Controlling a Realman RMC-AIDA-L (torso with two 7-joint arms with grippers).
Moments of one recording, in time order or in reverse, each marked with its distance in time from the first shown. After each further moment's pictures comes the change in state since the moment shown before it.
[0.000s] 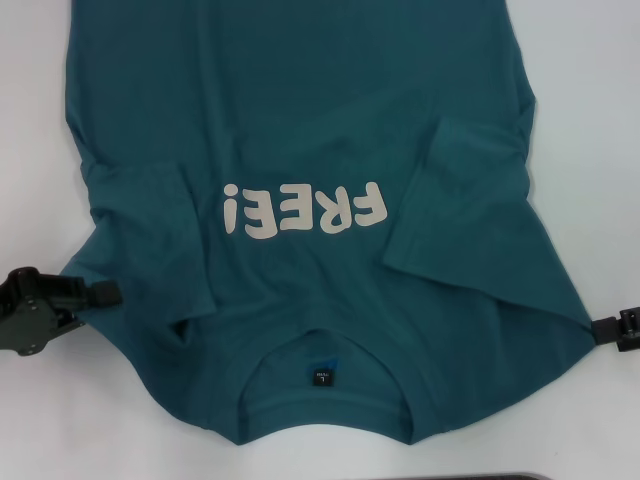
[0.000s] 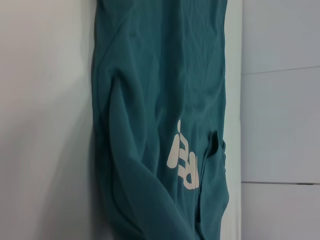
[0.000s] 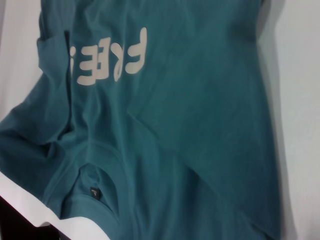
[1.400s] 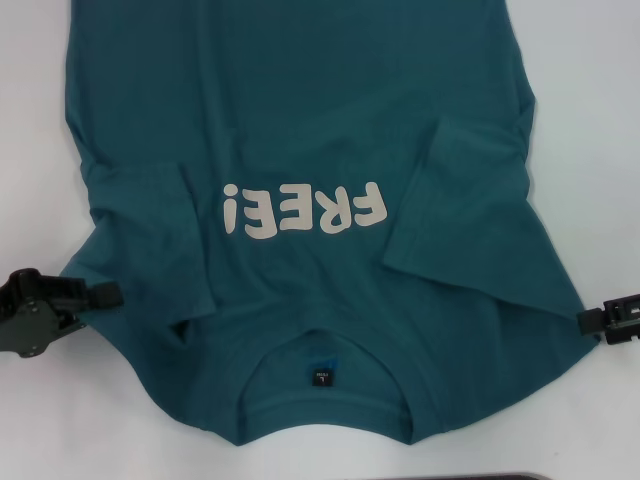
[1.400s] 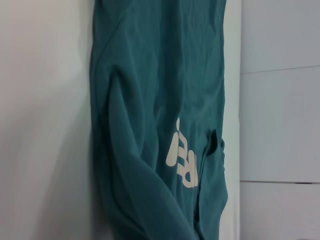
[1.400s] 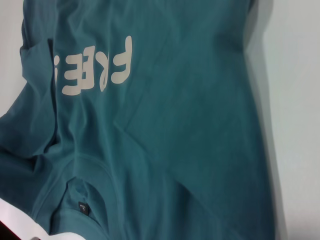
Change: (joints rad) left arm 0.002 0.000 0.000 0.004 0.001 0.002 -0.002; right arm 0.016 0.017 -0.008 0.004 -0.007 0.050 0.041
